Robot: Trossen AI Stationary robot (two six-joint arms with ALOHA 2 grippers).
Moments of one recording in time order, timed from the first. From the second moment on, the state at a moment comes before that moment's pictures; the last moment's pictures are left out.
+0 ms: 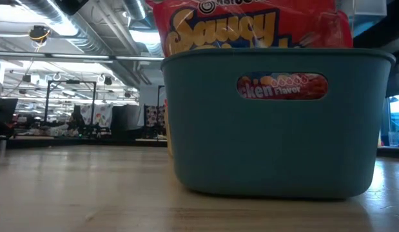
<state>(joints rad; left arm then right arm) -0.71 1.29 0.89 -0.22 -0.63 -0.60 0.66 1.71 0.86 0.67 0.45 0.31</state>
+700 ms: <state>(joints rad) -0.70 1.29 0.89 -0.22 -0.64 -0.59 0.63 1.76 0.90 0.59 0.39 0.25</state>
